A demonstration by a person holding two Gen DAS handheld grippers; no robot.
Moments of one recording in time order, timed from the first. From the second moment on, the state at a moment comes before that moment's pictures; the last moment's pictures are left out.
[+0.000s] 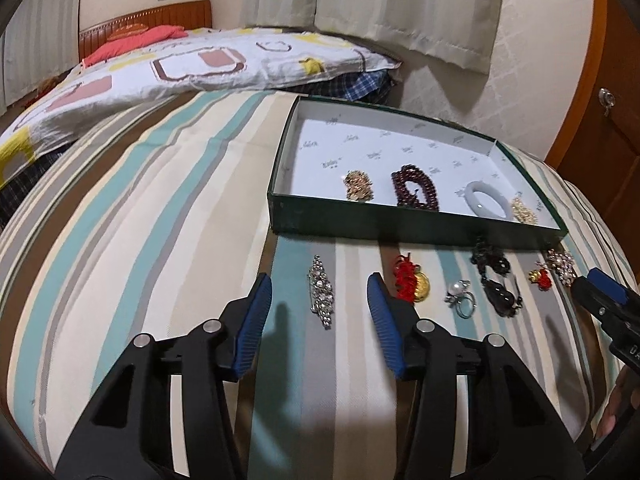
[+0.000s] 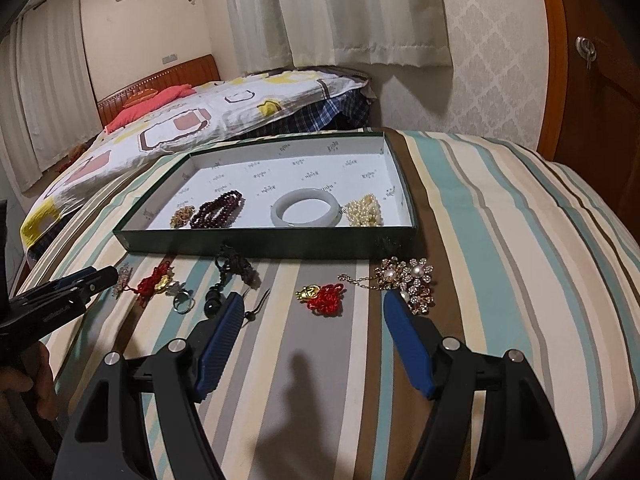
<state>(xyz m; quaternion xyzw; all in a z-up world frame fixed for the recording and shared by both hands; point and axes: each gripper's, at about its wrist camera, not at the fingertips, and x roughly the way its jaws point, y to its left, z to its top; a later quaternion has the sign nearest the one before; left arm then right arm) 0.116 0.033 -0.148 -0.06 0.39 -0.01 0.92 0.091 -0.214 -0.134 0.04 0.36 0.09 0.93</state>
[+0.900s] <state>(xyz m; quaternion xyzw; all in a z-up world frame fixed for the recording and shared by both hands) 0.123 0.037 -0.149 -0.05 0.39 -0.01 0.92 0.117 -0.214 -0.154 0.04 0.40 0.09 0.91</state>
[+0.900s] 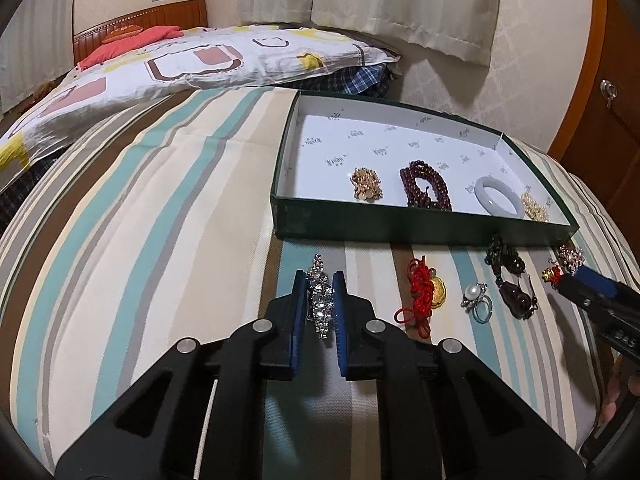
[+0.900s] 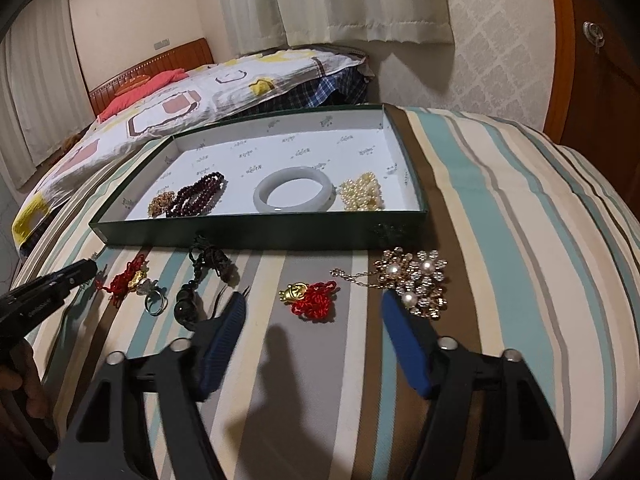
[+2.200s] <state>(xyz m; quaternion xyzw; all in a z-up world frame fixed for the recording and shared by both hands) 0.114 0.034 -0.123 -0.05 0.36 -0.02 0.93 0.109 -0.201 -0.130 0.01 0.38 0.11 0.92</state>
